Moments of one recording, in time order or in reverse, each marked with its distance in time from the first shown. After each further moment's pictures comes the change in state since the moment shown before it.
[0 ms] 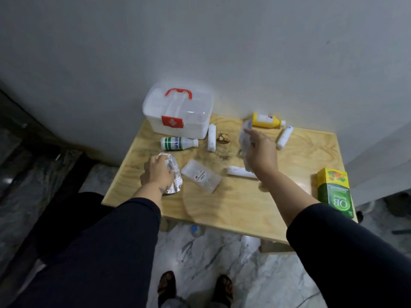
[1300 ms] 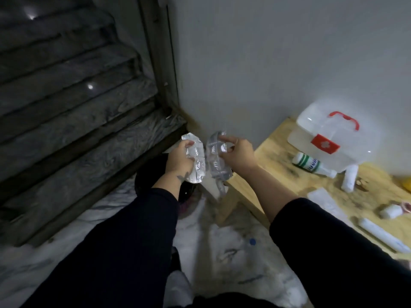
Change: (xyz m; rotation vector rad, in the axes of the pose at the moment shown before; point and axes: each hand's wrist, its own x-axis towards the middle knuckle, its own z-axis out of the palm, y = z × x) left_hand -0.038 -0.249 -0.129 -0.713 0.330 -0.301; right_hand -0.099 -0.293 0.213 0.188 -0.714 -0.278
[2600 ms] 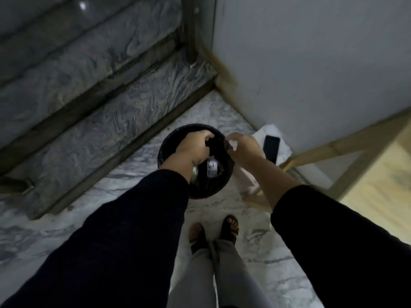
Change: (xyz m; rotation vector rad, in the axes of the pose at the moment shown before) left_hand 0.201 -0.139 -0.041 0.426 -0.431 -0.091; right_hand 0.160 0.020 0.213 -0.352 -0.373 0.171
